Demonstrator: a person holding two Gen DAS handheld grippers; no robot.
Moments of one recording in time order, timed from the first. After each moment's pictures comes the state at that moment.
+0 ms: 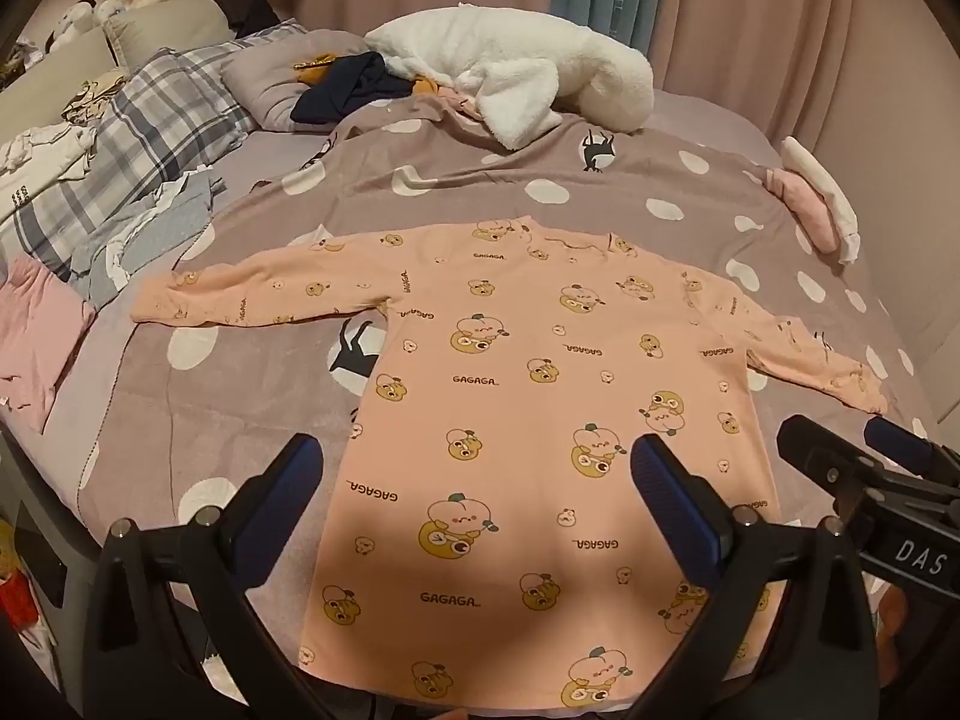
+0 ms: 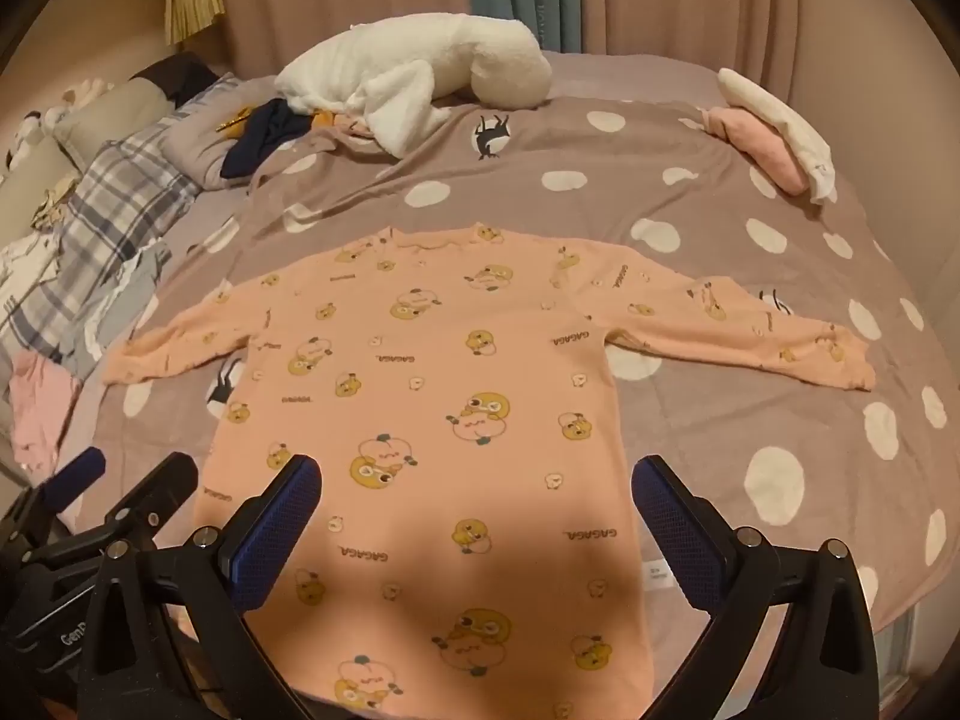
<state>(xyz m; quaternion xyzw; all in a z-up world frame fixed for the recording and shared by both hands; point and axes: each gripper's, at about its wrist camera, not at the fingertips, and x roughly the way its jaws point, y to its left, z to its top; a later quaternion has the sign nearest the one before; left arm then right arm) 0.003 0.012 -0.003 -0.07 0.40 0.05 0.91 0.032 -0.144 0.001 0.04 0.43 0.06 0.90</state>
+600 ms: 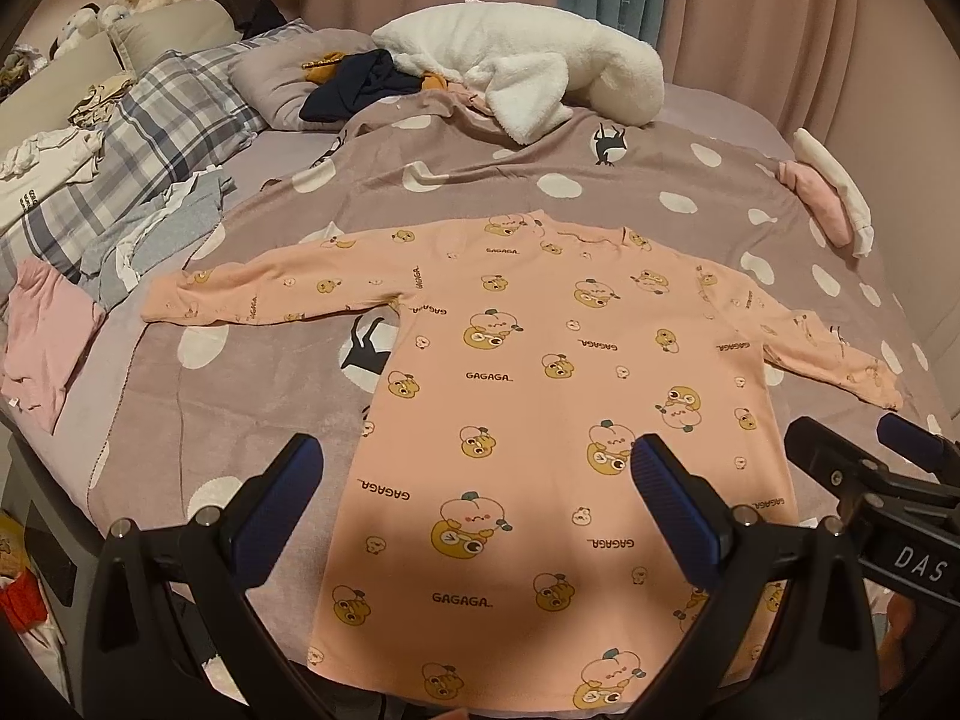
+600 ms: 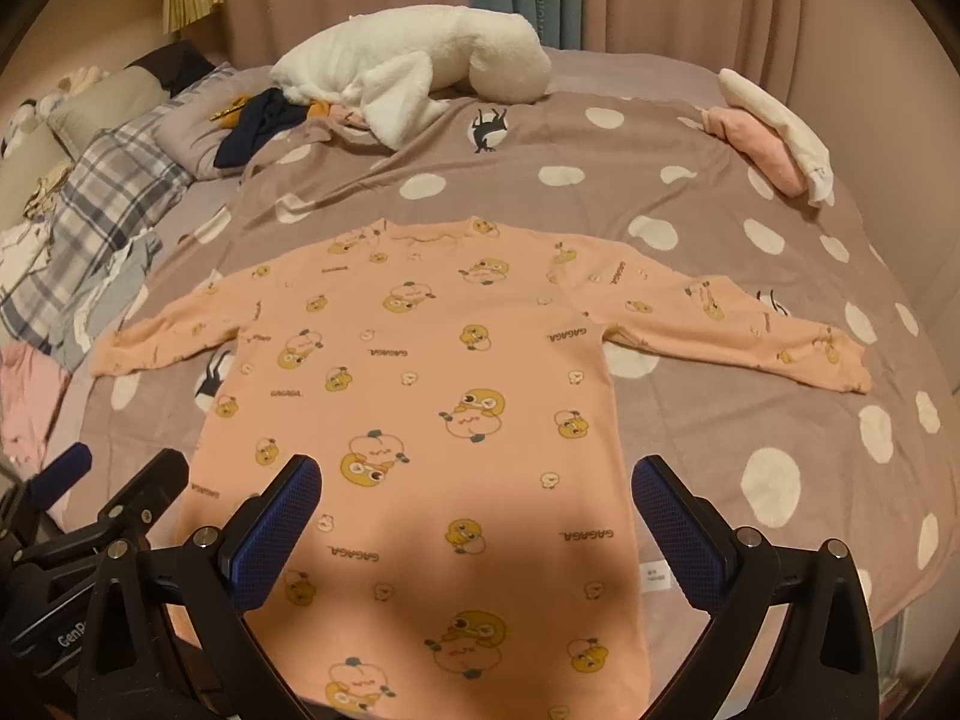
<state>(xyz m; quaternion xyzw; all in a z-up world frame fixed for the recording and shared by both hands) 0.005 0.014 -0.006 -0.06 0.40 0.07 0.91 0.039 -0.138 -0.003 0.02 0.43 0.05 0.90</state>
